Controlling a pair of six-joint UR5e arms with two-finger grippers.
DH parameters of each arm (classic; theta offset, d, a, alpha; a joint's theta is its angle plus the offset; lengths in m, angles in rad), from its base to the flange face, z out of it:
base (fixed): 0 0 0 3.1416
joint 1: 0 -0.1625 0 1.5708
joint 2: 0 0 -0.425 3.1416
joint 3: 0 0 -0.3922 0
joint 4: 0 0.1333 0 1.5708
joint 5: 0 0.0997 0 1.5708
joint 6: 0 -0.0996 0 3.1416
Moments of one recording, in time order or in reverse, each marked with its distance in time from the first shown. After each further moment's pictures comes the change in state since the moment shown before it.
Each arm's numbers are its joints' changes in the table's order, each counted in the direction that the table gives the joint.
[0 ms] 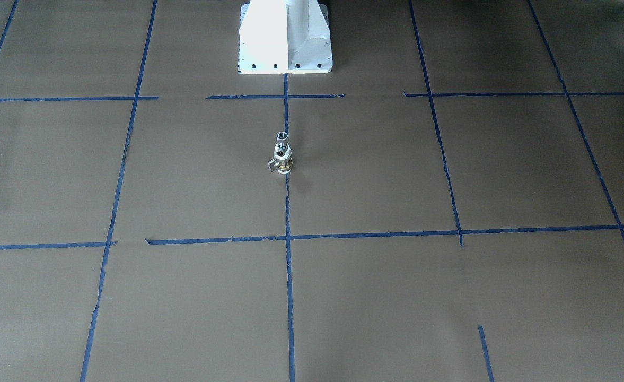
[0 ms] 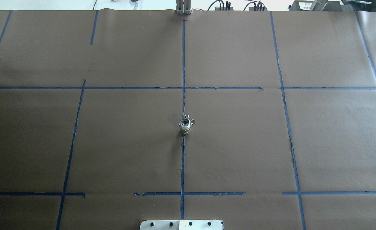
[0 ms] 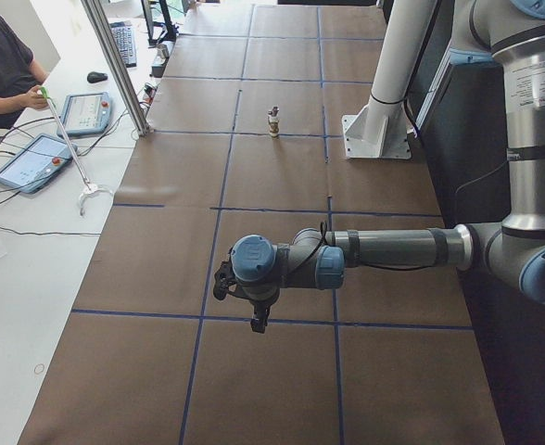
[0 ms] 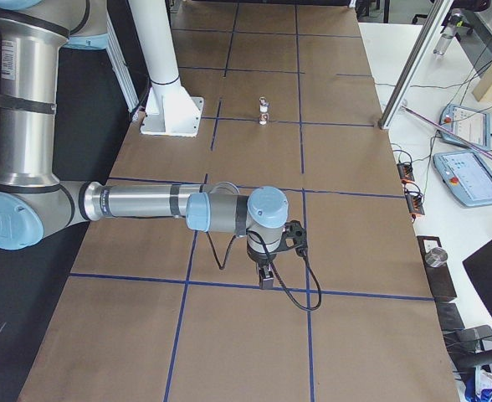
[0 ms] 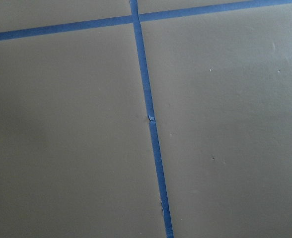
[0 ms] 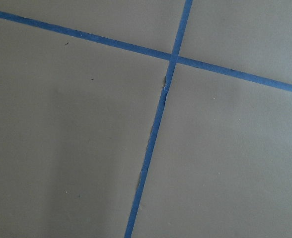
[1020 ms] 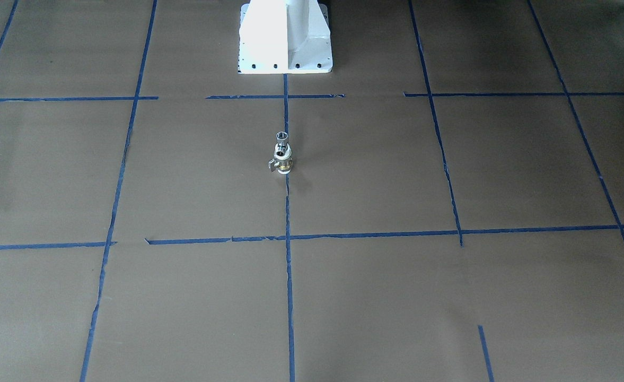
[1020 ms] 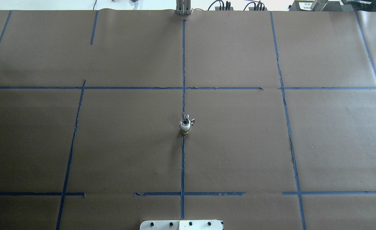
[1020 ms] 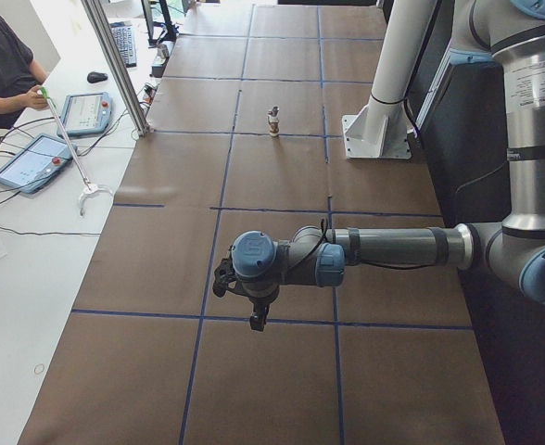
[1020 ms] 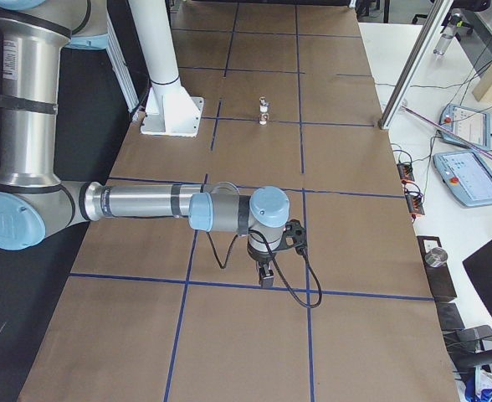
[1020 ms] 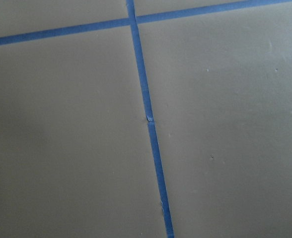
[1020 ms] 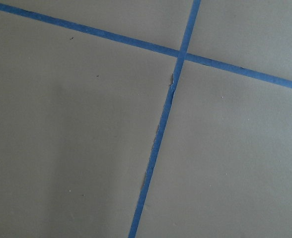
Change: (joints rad) left arm -0.002 0.002 -0.009 0.001 0.010 -0.004; right arm 0.025 0.000 -0.003 0.005 0.002 -0.005
